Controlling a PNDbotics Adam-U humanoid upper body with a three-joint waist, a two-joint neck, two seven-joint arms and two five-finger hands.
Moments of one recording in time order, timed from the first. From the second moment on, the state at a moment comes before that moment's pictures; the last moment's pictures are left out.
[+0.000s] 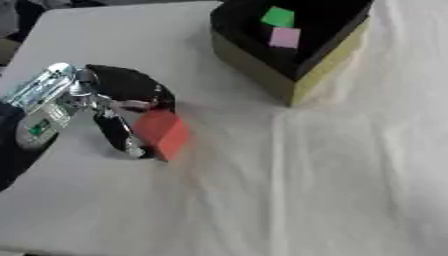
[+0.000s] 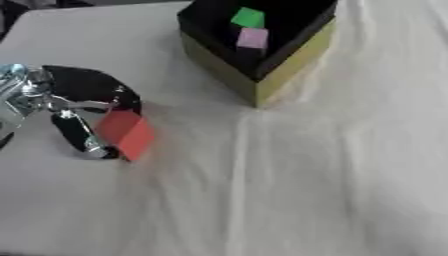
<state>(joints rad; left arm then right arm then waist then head) -0.66 0.86 -0.37 -1.62 -0.71 -0.37 -0.67 -0.93 -0.62 0.07 -1.94 0.31 0.11 0.26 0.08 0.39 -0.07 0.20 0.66</state>
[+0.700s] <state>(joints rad) -0.72 0.88 -0.29 -1.79 -0.66 -0.31 -0.65 -0.93 -0.61 0.07 -1.92 0.32 0.10 0.27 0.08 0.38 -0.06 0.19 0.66</state>
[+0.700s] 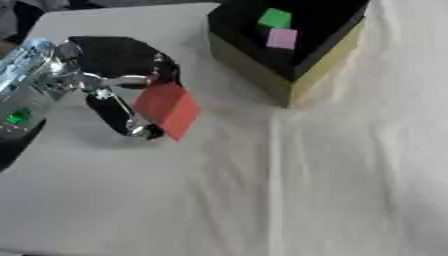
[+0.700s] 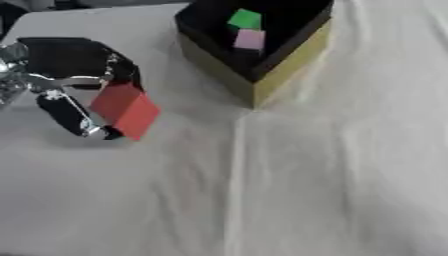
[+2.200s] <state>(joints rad) -1.29 0.46 -0.20 -1.11 -0.91 -0.30 -0.46 -1.00 -0.56 0.09 -1.92 0.31 0.09 0.29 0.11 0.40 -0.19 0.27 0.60</state>
